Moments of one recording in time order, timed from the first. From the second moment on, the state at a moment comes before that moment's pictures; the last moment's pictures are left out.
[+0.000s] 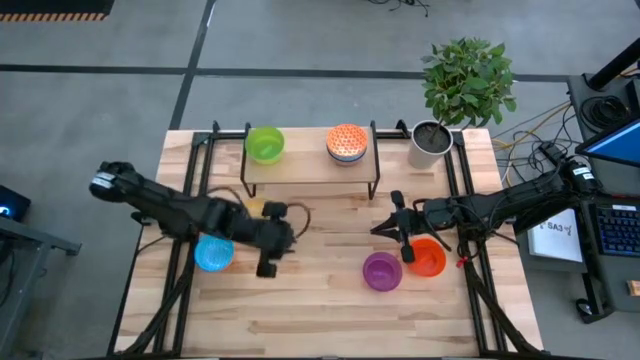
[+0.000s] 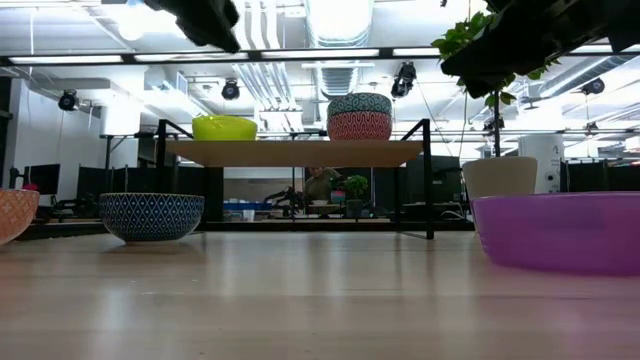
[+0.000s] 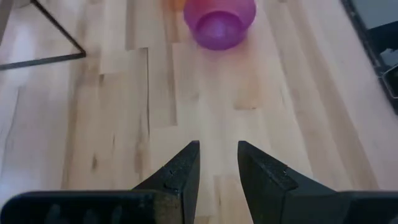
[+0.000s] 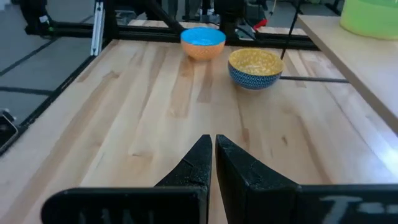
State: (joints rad) left arm -0.32 1.36 1.12 -0.60 -0.19 -0.13; right arm 0.20 0.98 0.47 0.18 0.08 0.02
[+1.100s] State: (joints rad) left arm -0.41 0.78 0.47 -0.06 -0.56 -0.34; right arm 0.23 1.30 0.91 -0.43 0.08 0.23
